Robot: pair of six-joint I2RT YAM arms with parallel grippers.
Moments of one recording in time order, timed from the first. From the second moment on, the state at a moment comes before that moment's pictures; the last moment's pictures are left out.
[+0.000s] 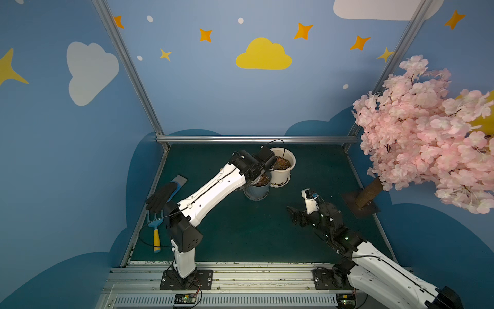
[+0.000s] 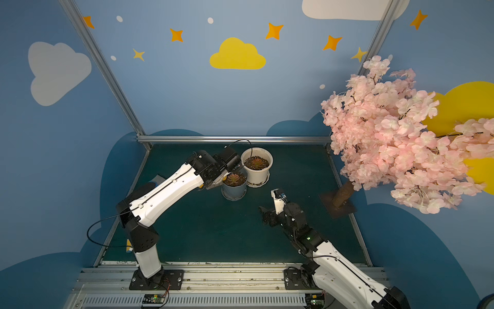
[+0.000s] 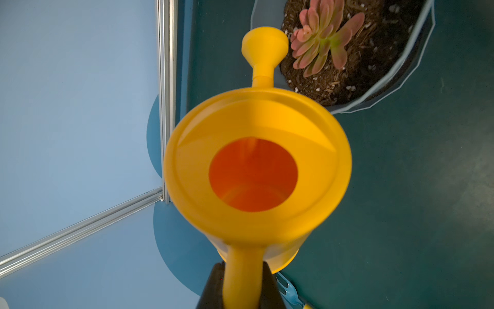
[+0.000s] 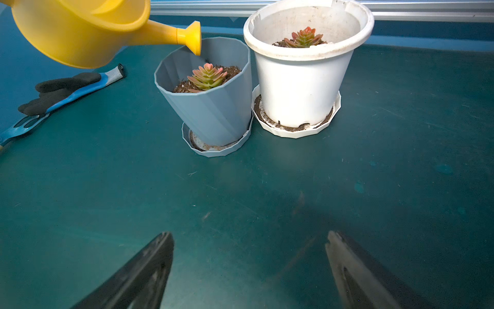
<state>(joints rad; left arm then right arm) -0.79 1.84 1.99 -1.45 -0.70 0.43 0.64 0.77 0.37 -0.04 0.05 0.17</state>
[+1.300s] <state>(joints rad) -0.85 1.85 2.01 -1.60 -0.73 0.34 0.64 0.81 0.37 -0.04 0.04 0.17</state>
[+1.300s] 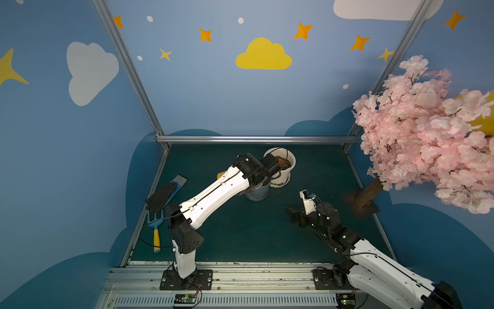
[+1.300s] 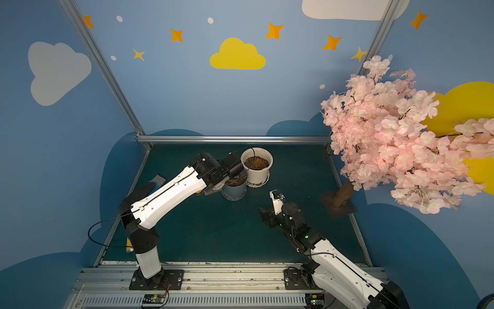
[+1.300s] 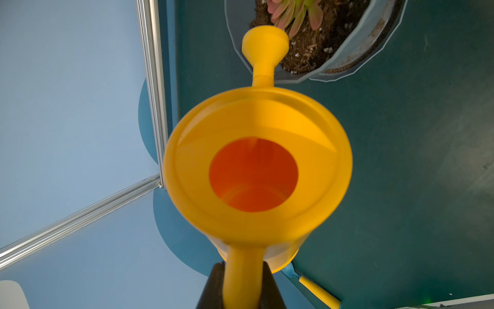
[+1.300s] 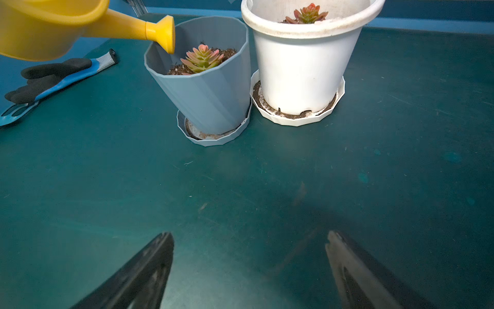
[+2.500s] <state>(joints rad) -0.94 1.85 2.05 -1.65 -0.71 0.33 0.64 0.80 0.37 -0.04 0.02 0.18</state>
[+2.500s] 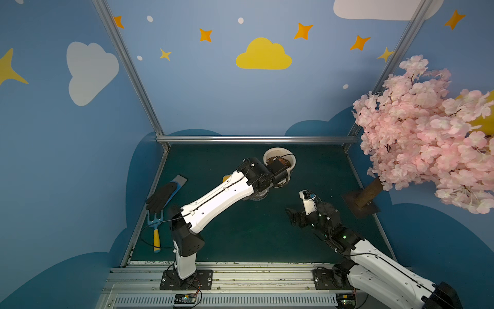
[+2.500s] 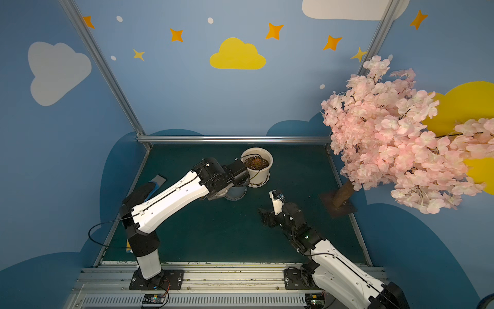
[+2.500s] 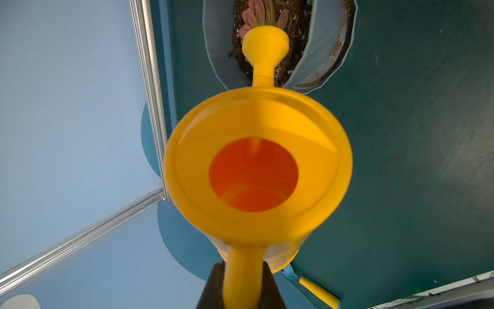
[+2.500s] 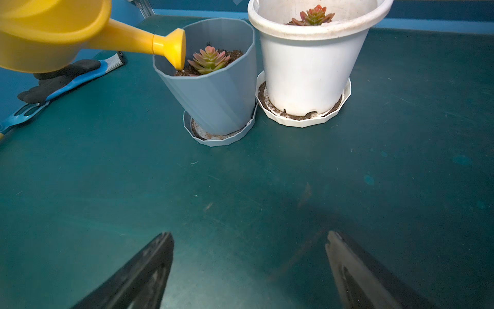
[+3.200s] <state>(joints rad) -0.96 1.92 2.14 -1.65 -0.70 0.36 0.64 0.81 0.37 -0.04 0.02 0.18</state>
